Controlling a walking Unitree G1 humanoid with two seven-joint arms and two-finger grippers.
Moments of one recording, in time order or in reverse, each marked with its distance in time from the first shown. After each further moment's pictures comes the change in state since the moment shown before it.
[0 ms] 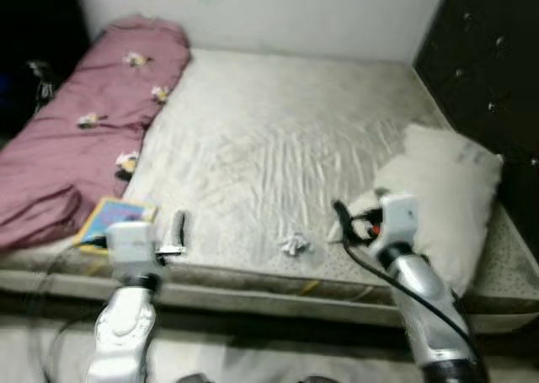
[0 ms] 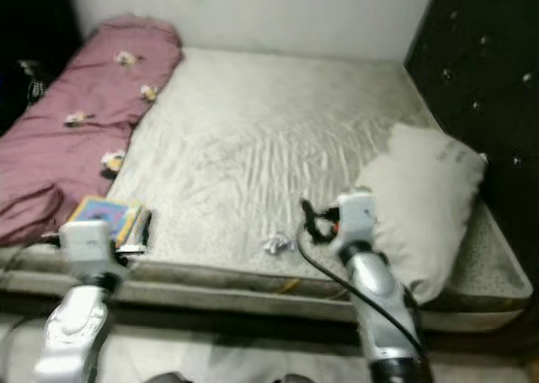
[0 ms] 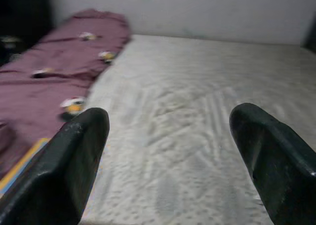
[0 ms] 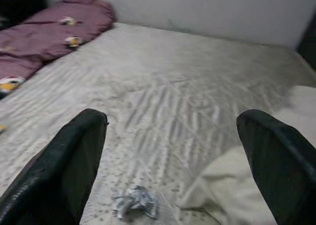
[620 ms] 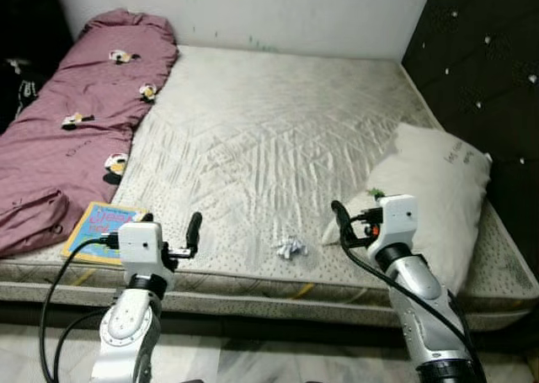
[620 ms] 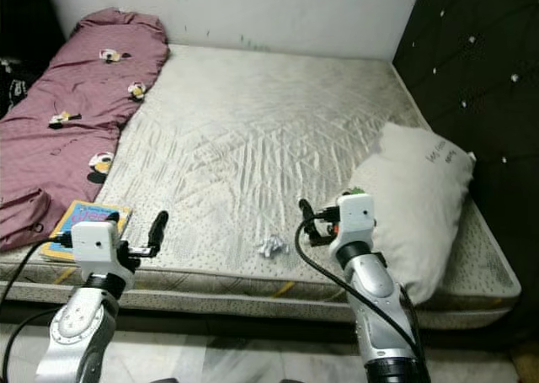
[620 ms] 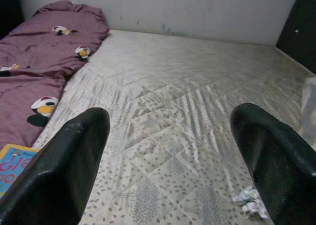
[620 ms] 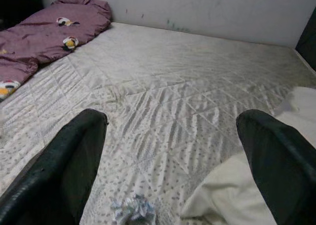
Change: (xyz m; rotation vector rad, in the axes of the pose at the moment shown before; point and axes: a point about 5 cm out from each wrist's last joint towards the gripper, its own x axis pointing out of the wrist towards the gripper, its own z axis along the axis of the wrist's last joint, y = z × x) left arm -0.004 0.001 -0.001 -0.033 0.003 -0.071; right arm 0.004 0.008 0.002 0.027 -0.016 0.012
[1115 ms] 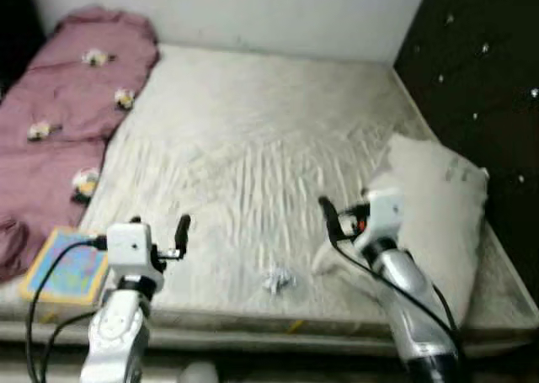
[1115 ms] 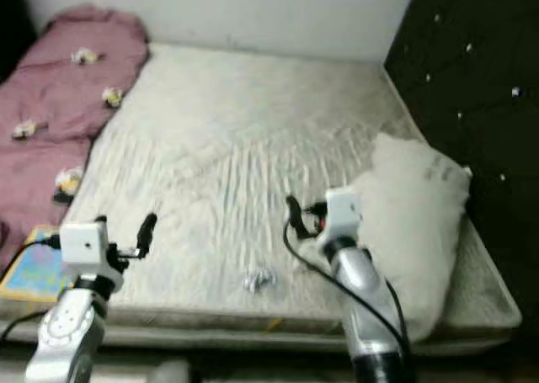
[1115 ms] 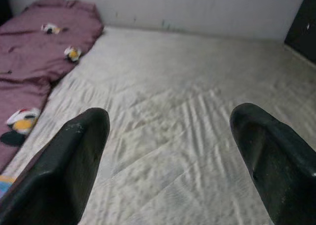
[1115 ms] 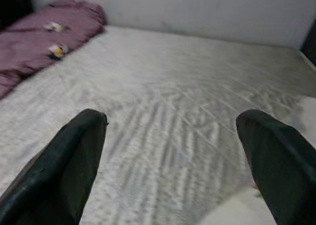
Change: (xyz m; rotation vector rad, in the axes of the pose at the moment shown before) left arm 0.002 0.004 0.003 0.008 -0.001 0.027; right arm 0.005 0.007 0.003 0.014 -0.004 0.014
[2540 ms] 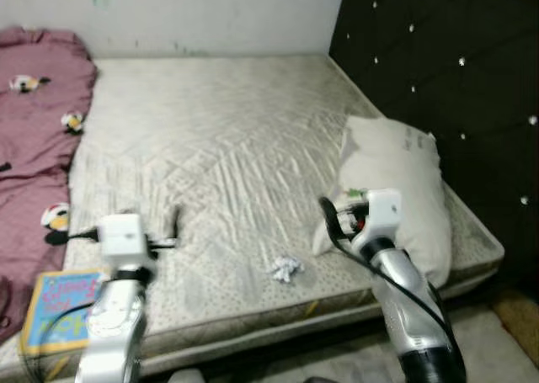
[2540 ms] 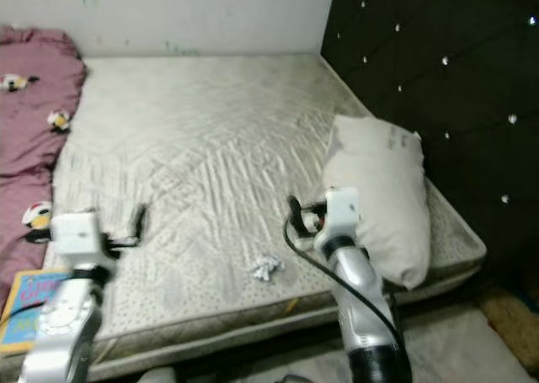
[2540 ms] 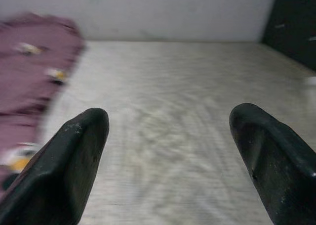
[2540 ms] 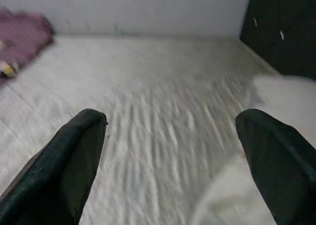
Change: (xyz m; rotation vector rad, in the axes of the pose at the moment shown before) left arm 0.004 0.014 0.006 0.060 -0.012 0.107; right arm 0.011 0.004 0.005 0.032 -0.035 -0.011
